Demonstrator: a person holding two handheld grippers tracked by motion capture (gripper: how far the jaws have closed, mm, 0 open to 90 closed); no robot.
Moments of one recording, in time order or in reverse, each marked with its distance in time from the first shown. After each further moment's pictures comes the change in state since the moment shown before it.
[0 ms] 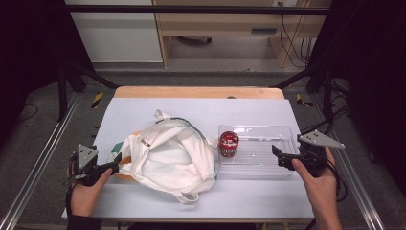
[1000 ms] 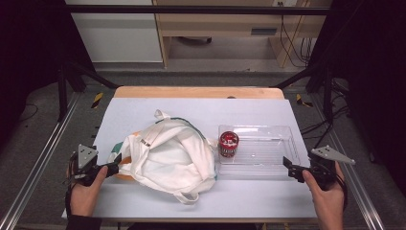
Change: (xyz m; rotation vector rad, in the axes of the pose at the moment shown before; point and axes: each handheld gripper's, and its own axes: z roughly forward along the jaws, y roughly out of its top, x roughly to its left) left arm 0.001 -0.001 0.001 0.008 -0.010 0.005; right arm -0.025 -0.050 -0.007 0.045 -0.055 0.109
